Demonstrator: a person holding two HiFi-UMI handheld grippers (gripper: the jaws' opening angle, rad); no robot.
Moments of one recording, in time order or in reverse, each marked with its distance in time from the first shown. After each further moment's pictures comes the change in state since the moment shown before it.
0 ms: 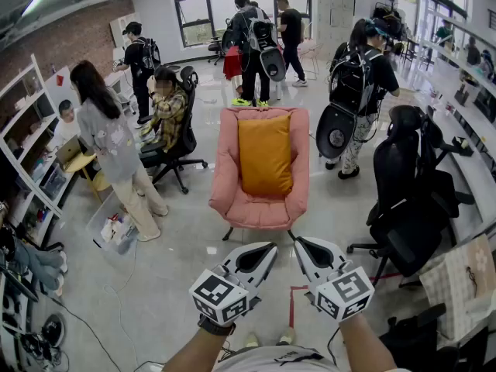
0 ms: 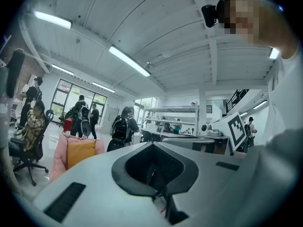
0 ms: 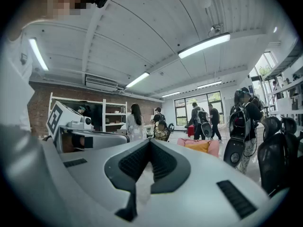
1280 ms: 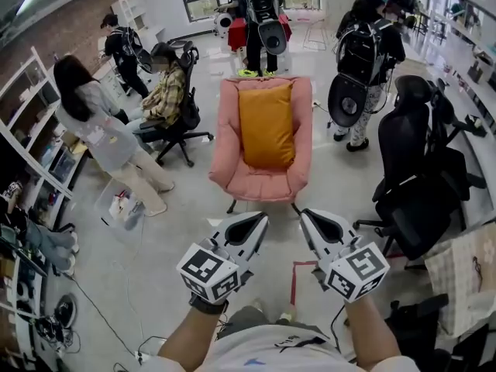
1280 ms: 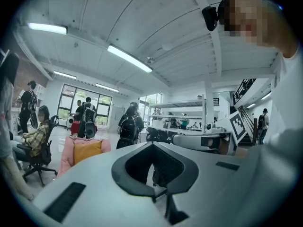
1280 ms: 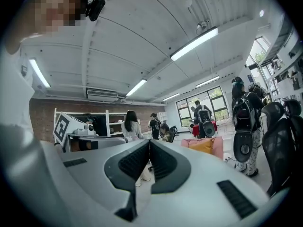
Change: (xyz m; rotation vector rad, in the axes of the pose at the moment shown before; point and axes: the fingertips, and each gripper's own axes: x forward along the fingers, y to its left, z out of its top) left arm 0.041 -0.009 -0.004 0.055 0.033 0.093; right arm -0.034 -0.057 -0.001 0.105 -0.071 0.078
